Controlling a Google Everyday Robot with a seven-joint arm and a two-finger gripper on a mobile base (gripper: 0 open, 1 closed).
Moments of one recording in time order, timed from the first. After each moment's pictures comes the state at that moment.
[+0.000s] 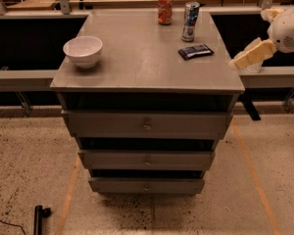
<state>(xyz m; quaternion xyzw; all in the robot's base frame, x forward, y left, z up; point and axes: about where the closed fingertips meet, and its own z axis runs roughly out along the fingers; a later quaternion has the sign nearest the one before) 0.662 -0.270 0.961 -0.46 0.75 0.03 0.48</state>
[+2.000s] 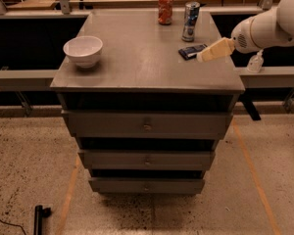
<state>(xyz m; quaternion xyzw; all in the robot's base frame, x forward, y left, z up) 0.726 -0.235 0.915 -0.29 0.84 0.04 0.45</state>
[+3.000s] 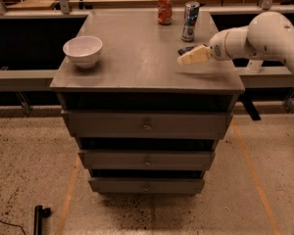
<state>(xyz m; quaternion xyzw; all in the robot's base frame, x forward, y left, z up) 0.782 -0.187 0.869 -0.30 0.81 0.10 0.49</state>
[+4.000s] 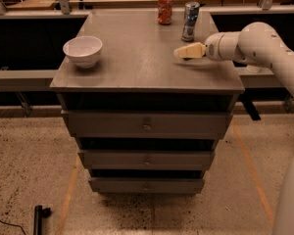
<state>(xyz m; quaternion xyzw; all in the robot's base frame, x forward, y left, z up) 0.826 -0.185 0.855 -0.21 0.81 0.14 0.53</state>
